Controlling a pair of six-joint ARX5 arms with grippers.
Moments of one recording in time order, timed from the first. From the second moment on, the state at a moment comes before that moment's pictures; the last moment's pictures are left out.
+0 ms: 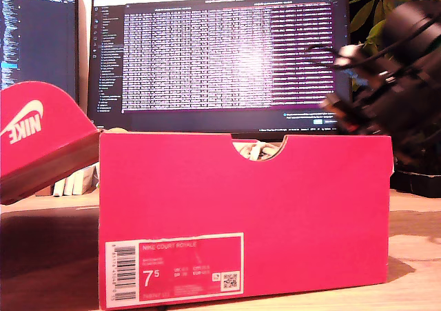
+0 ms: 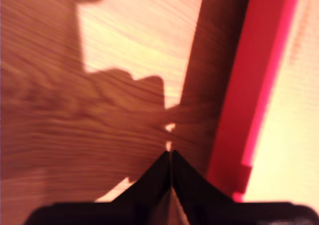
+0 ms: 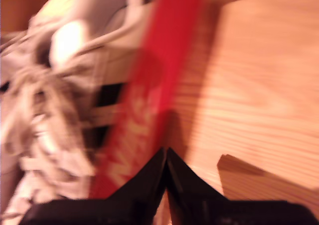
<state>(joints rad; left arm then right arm) 0.42 1.36 0.60 -0.74 0.62 -0.12 0.27 1.55 0.76 -0.01 -0.48 -0.02</state>
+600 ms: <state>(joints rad) 0.44 1.43 0.60 -0.70 0.83 -0.11 0.32 1.56 0.76 0.03 -0.47 -0.02</state>
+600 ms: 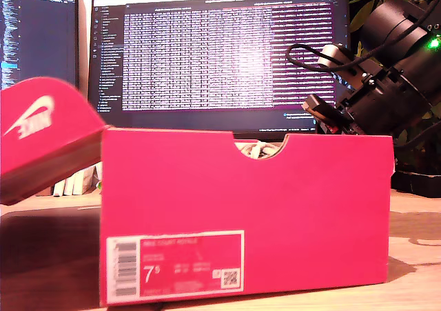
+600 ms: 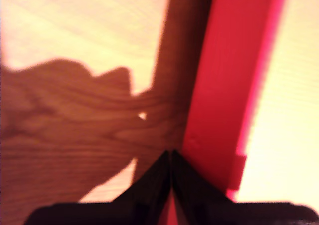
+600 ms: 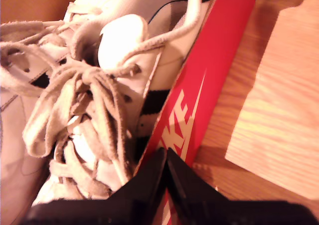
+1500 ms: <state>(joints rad) 0.42 1.43 0.93 -1.08 0.93 0.02 0.34 1.56 0.76 0.03 -0.46 -0.02</state>
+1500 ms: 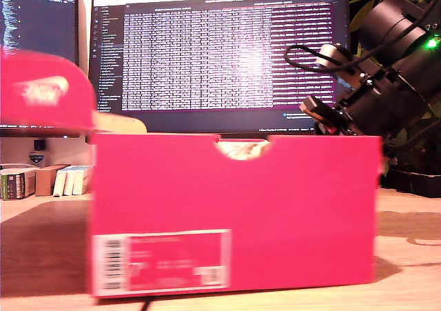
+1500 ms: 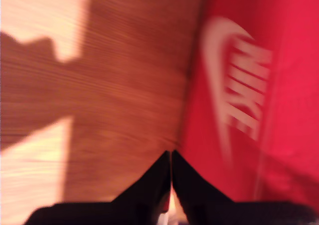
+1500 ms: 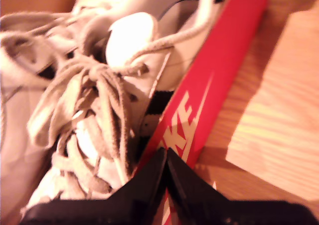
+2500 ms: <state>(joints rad) 0.24 1.23 1.06 -0.98 1.23 -0.07 0.34 1.56 0.76 0.04 -0.46 -0.02</state>
